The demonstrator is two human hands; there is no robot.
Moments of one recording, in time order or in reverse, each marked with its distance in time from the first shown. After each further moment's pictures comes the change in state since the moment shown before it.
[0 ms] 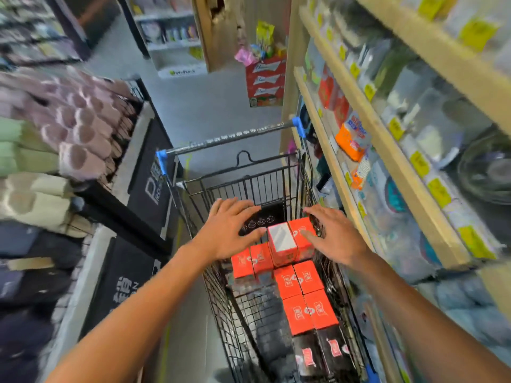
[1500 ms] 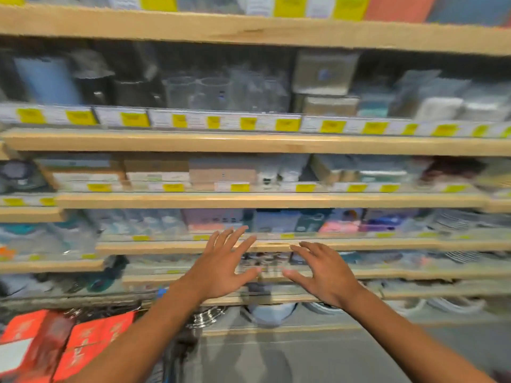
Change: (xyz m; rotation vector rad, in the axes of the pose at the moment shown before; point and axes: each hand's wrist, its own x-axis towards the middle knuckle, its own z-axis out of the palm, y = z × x) left_hand -0.335 0.411 0.048 0.140 -0.397 1.487; right_hand -0.719 -0.194 0.069 -0.106 0.456 1.347
